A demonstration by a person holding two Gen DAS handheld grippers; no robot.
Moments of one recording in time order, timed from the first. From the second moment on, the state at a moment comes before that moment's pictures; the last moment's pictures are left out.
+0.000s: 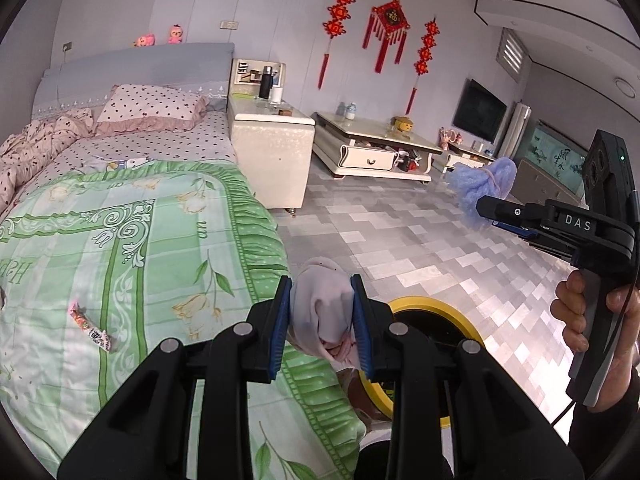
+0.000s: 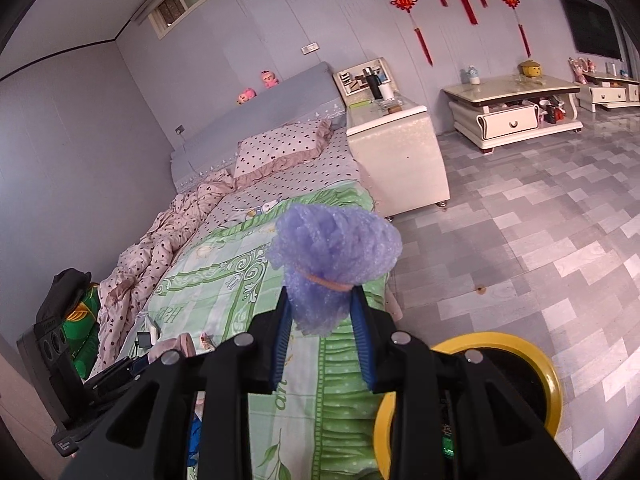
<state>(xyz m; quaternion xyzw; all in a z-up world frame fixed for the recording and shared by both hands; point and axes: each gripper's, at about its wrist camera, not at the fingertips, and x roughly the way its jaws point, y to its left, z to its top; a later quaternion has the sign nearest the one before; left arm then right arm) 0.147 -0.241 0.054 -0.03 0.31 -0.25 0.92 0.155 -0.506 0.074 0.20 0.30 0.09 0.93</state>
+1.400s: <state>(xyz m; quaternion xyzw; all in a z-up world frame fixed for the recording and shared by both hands) 0.174 -0.420 -0.104 0.03 0.41 -0.33 0.85 0.146 -0.618 -0.078 0.24 0.40 -0.01 0.88</state>
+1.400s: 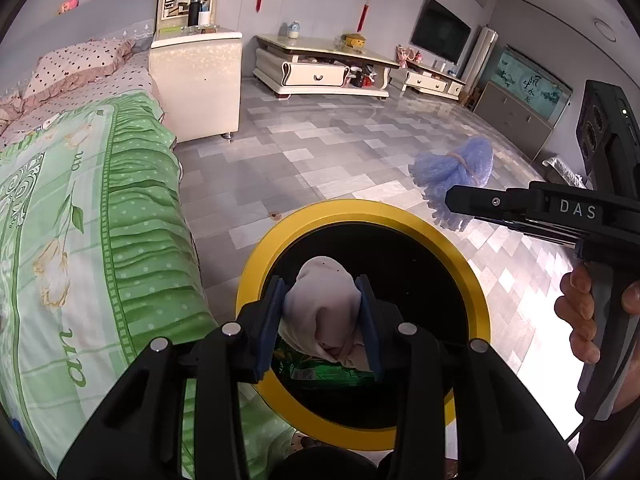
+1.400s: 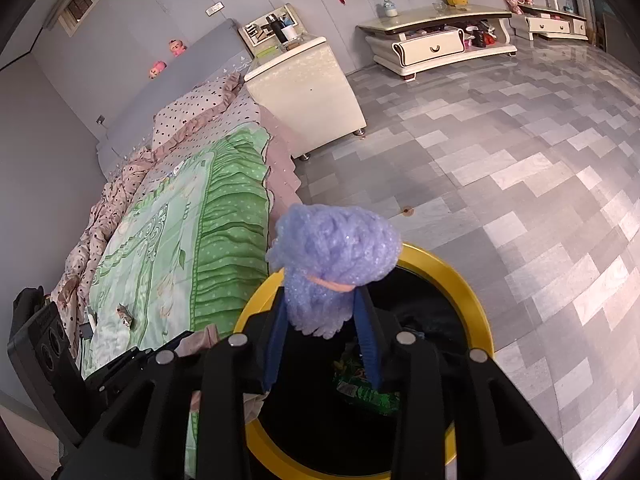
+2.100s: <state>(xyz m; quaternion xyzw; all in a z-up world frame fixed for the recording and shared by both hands) 0.161 -0.373 -0.076 0.00 0.38 -0.31 0.87 0.129 -0.621 -0.063 0.25 0.39 -0.01 0.89</state>
